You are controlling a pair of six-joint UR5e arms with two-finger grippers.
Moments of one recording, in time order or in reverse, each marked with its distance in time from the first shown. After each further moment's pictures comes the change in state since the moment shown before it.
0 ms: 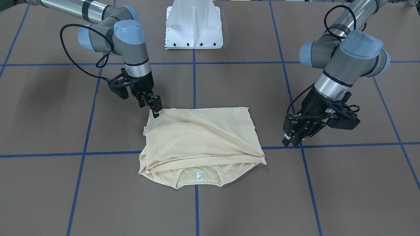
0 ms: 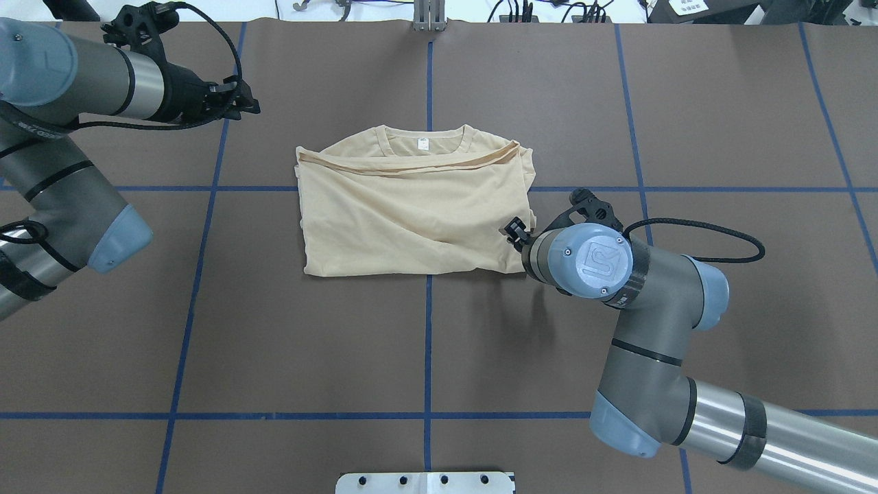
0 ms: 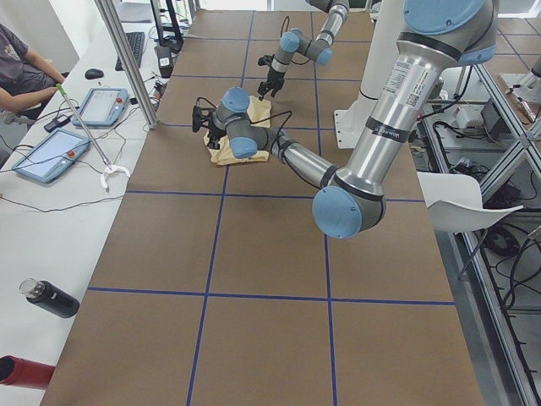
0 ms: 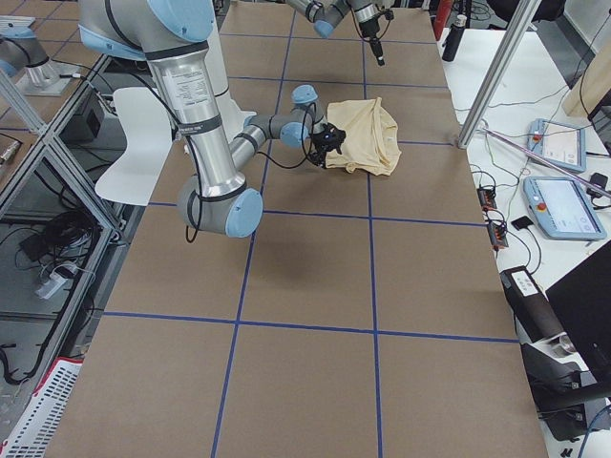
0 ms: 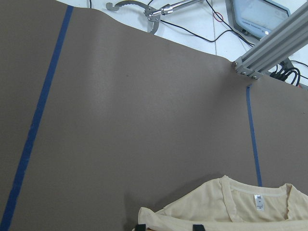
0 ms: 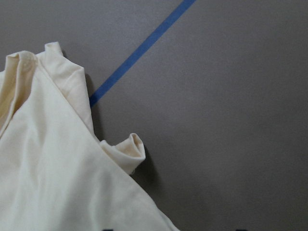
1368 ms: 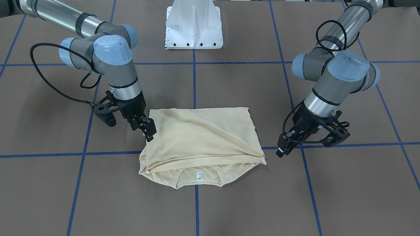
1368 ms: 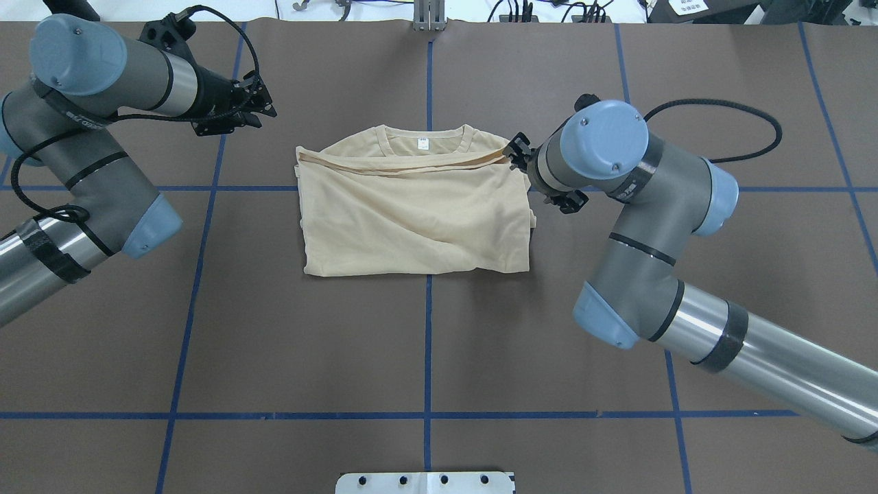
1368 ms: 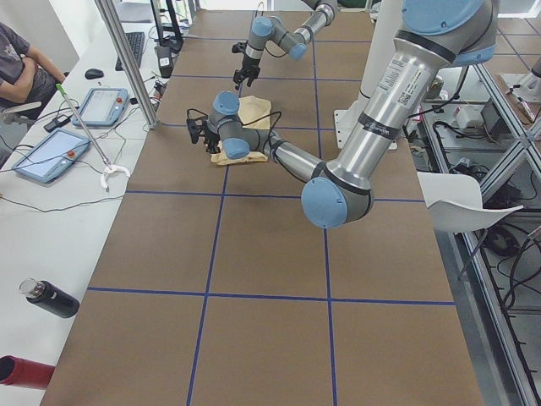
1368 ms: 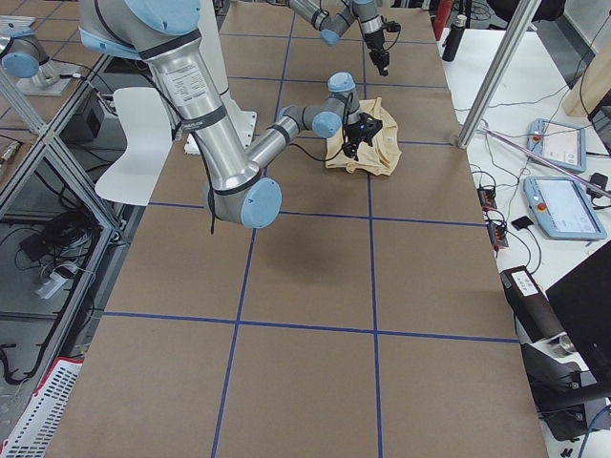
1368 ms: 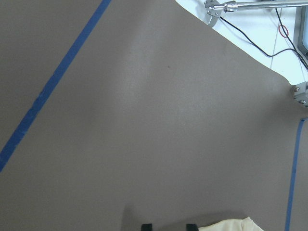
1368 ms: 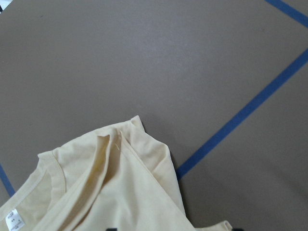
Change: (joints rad) left arm 0.014 -0.078 0.118 0.013 -0.033 -0.274; right arm 0.182 0.121 -0.098 0.002 0.144 -0.126
